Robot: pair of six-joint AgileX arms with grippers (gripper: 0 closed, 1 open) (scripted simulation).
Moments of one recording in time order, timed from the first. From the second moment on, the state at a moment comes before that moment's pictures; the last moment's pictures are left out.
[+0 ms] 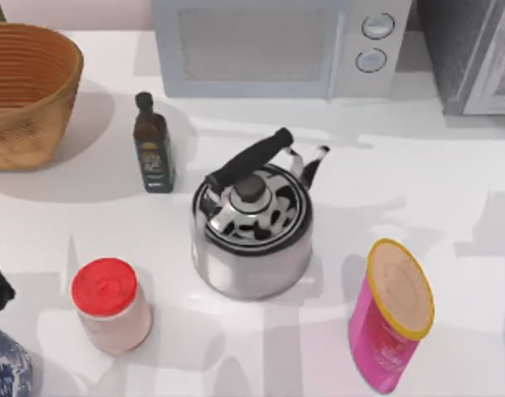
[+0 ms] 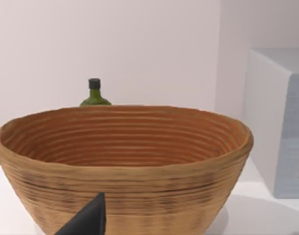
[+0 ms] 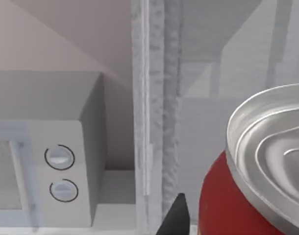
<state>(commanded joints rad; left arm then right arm) 0.00 0.00 0.00 0.00 0.00 0.00 0.07 0.42 0.52 -0.14 0.06 0.01</state>
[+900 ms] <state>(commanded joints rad) 0.00 0.00 0.00 0.00 0.00 0.00 0.16 1.19 1.58 -0.38 0.18 0.01</state>
